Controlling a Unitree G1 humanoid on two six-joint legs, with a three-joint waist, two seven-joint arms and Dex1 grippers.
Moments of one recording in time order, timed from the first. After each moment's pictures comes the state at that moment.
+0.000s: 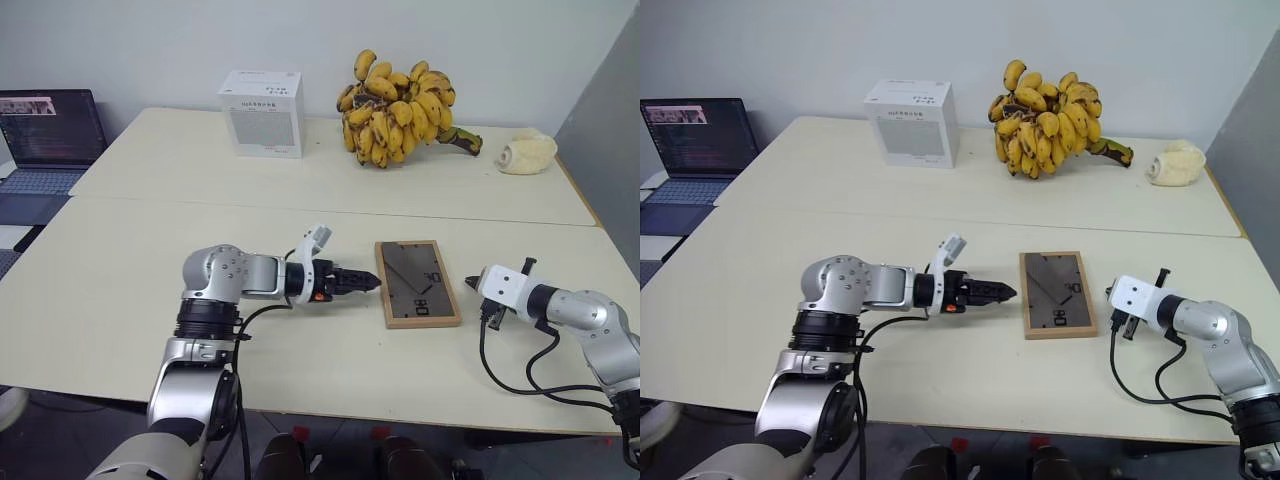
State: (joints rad) left arm -0.81 0.25 0.07 0.29 -0.81 1.49 -0.49; right arm -0.29 -0.83 0.10 0.15 -0.21 -0.09 0.73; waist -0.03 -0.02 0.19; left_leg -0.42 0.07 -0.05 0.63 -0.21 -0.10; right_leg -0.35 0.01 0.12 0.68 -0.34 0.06
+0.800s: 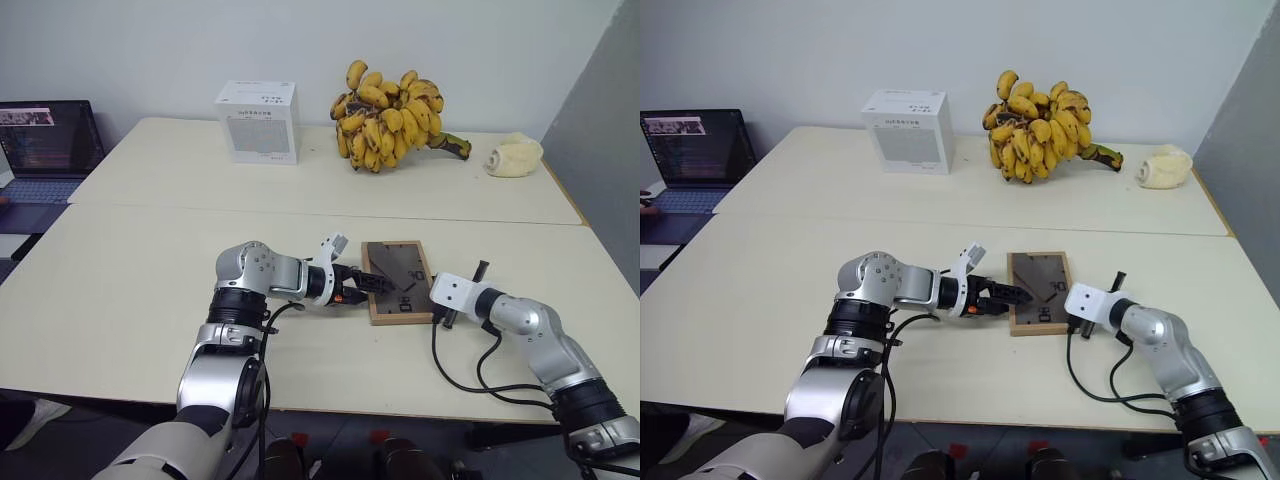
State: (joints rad) left arm -0.90 0.13 0.13 0.49 -0.66 1.48 -0.43; right arm -0.35 -0.58 0.21 0.15 -0.37 -0.04 0.60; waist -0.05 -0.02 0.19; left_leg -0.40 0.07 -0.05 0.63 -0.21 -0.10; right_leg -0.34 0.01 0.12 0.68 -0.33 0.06
